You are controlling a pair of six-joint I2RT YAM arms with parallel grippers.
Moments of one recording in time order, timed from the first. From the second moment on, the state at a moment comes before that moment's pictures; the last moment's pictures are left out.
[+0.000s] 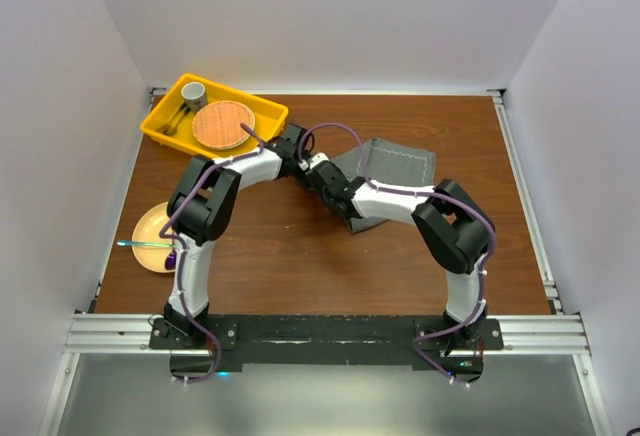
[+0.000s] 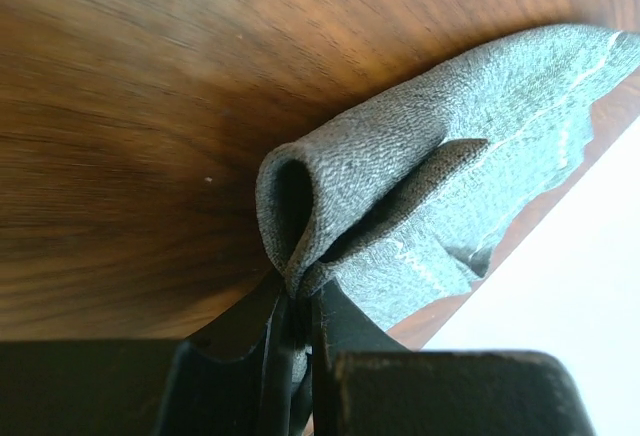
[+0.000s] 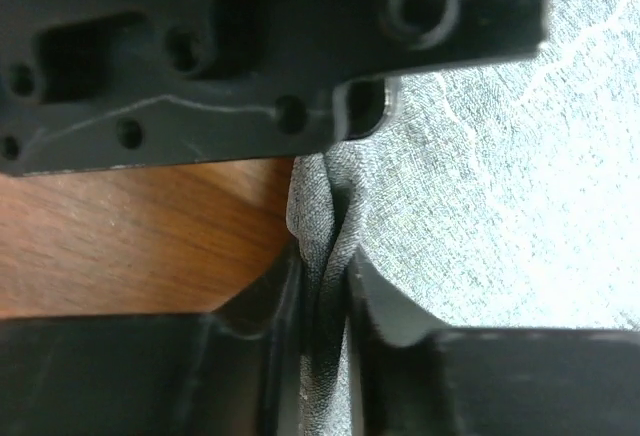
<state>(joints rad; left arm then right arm) -0.50 2.13 1.43 -0.26 0.27 -1.27 0.80 1.94 1.22 -0.27 0.46 0.03</state>
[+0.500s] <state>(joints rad) -0.48 2.09 1.49 -0.30 0.26 -0.94 0.58 1.94 1.30 -0.35 -0.09 0.17</state>
